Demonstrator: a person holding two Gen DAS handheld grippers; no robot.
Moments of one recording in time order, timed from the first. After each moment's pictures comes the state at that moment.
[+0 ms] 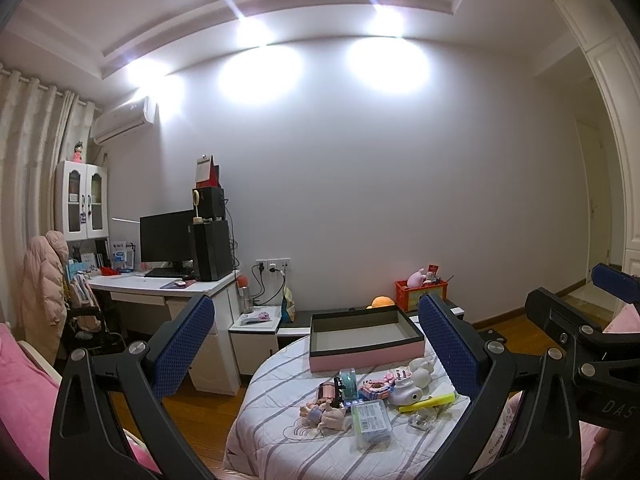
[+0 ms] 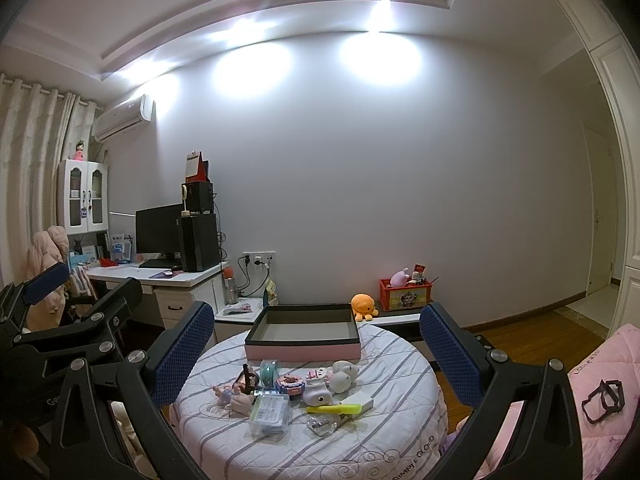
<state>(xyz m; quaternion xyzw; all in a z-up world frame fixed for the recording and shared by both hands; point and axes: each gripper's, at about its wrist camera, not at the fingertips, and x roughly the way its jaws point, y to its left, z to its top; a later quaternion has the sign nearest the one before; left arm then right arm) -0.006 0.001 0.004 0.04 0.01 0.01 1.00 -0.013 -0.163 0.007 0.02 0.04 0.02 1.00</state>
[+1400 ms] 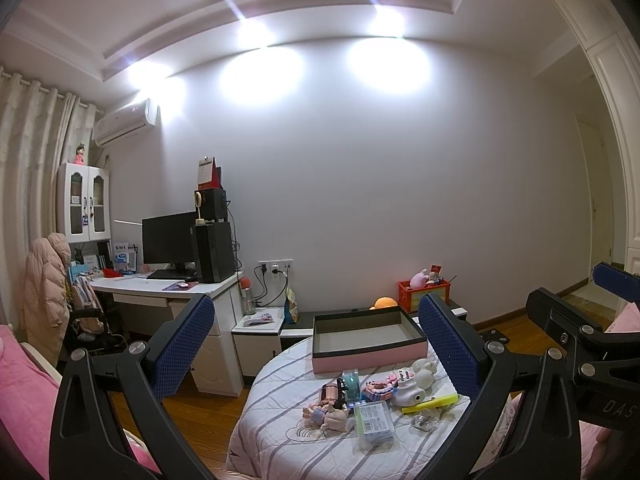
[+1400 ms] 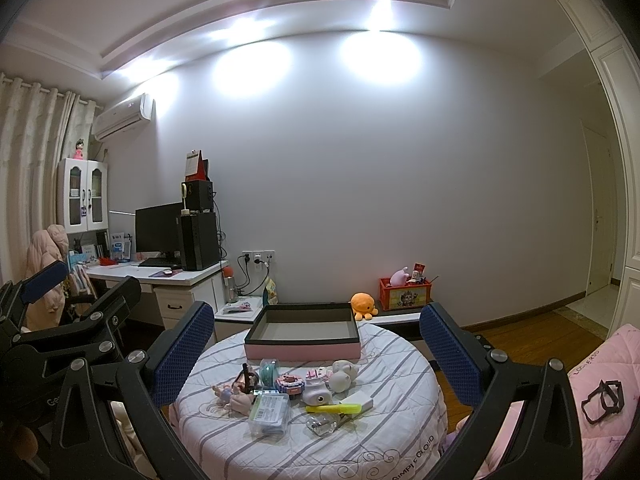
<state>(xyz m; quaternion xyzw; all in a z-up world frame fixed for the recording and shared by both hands) -0.011 0.003 0.006 0.04 0.01 0.01 1.00 -0.014 -0.162 0.006 0.02 0.04 0.02 1.00</state>
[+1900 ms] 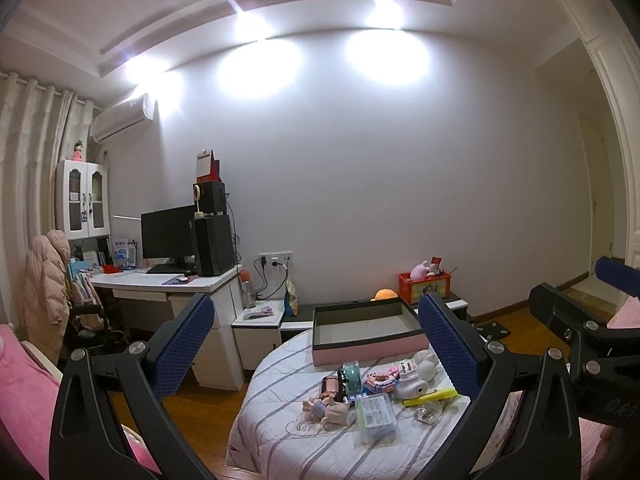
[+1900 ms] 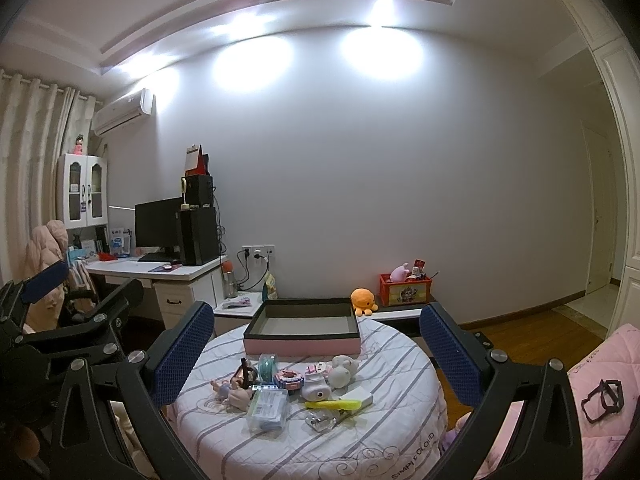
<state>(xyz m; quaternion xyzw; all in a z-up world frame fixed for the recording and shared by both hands) -0.002 0.000 -0.005 0.05 0.03 0.01 1.00 -0.009 -0.160 0.002 0.02 0.05 0.02 1.00</state>
